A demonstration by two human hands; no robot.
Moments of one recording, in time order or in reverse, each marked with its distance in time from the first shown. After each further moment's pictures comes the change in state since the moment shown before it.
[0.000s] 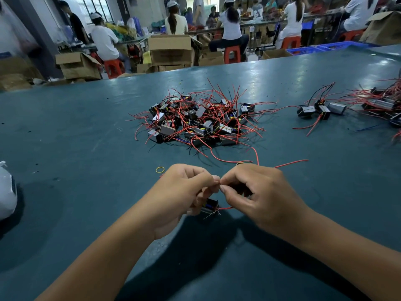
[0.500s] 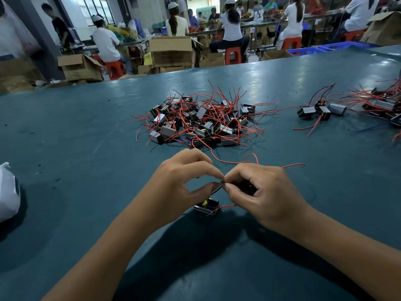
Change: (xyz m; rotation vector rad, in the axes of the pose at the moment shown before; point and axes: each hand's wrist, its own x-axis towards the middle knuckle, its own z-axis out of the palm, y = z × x) left_hand 0.006 -0.004 -0.025 0.833 0.120 0.856; right_hand -0.001 0.006 -0.001 0.105 -0.005 0.060
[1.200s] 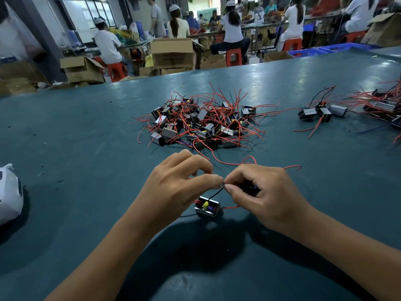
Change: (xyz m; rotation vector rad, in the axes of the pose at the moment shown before) left_hand -0.004 -0.007 -0.002 0.358 0.099 0.297; right_hand 0.002 0.002 -0.001 0.047 -0.004 0.000
